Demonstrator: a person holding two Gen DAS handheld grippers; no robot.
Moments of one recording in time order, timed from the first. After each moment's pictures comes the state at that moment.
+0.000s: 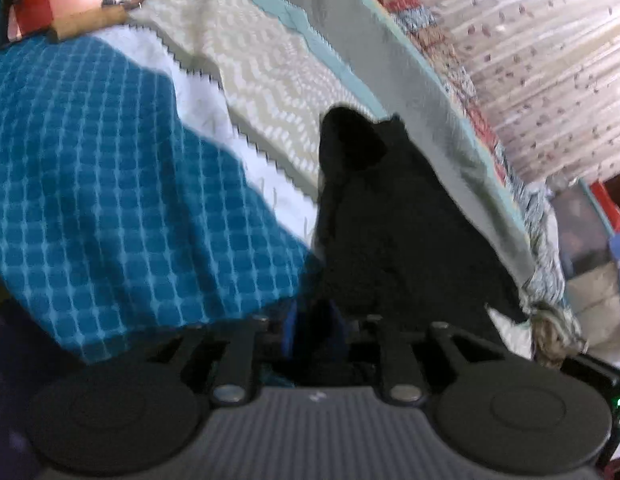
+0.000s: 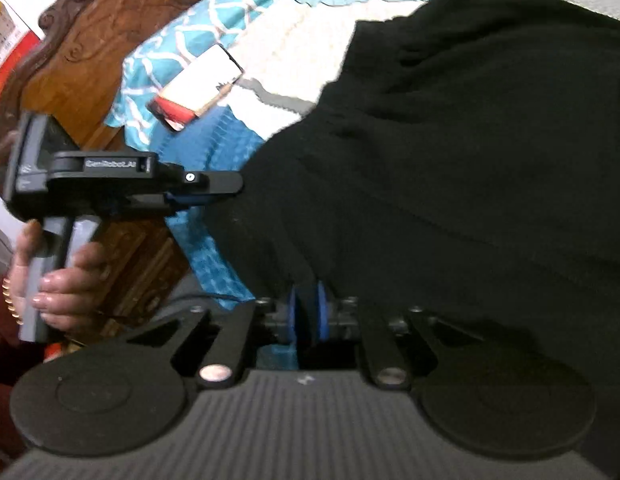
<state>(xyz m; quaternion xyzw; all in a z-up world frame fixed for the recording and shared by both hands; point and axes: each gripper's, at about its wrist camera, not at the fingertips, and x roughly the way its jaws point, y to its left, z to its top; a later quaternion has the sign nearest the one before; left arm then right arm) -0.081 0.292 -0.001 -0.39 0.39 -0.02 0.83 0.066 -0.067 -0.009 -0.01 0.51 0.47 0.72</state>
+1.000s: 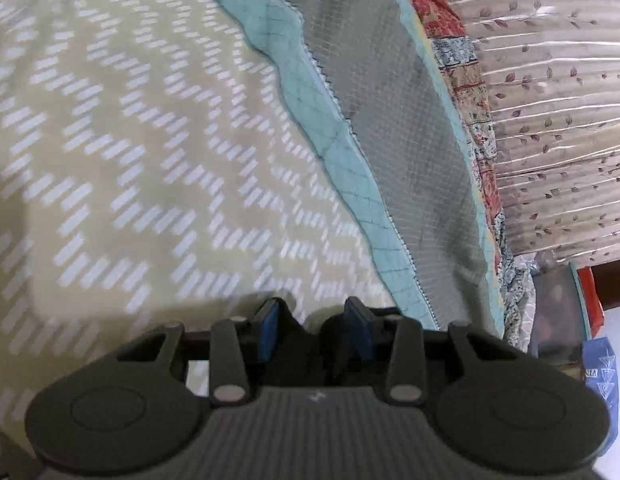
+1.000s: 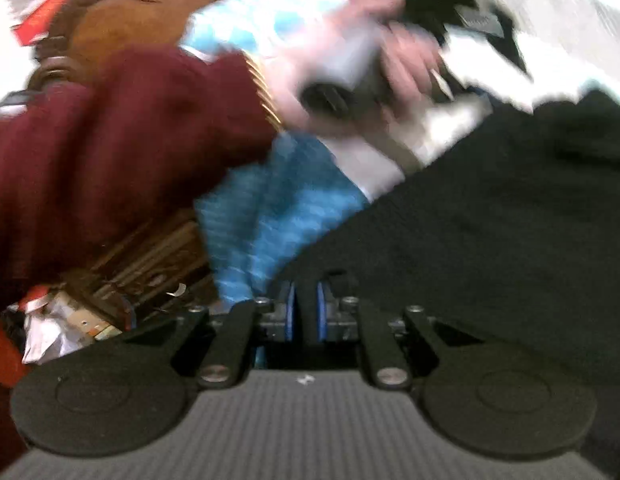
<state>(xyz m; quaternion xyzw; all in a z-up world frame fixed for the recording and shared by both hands) 0.178 0.339 -0.040 -0.50 0.39 -0.04 0.77 0.071 0.109 -0.050 -0.10 0.46 0.54 0.70</state>
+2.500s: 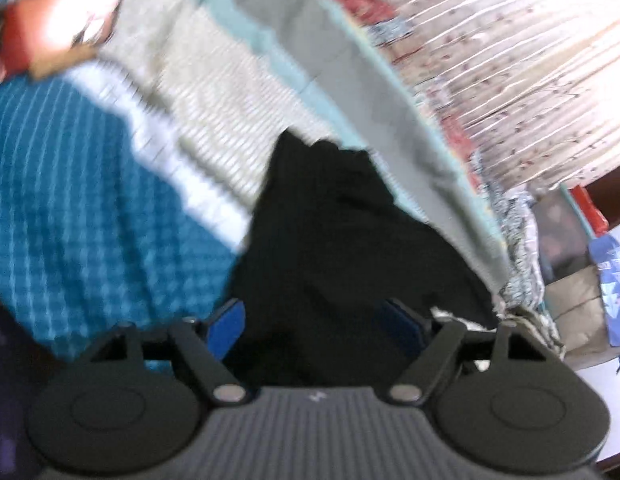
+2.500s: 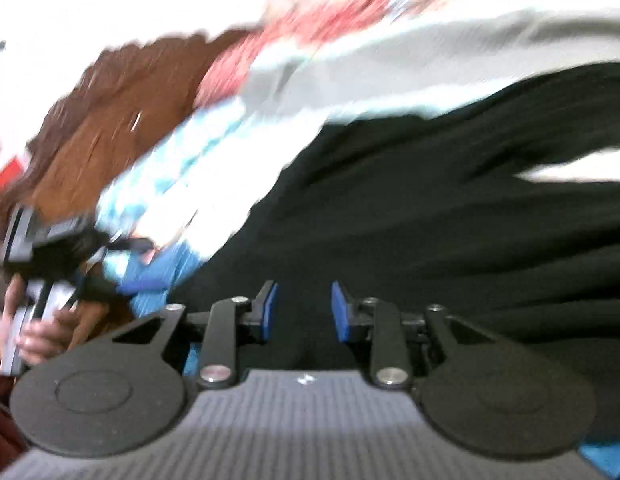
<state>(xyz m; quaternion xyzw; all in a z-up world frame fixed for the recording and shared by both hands) -0.079 0.278 0.046 -0.39 0.38 -0.05 0.84 0.023 -0.189 0.000 0.13 0.36 0.38 0.84</state>
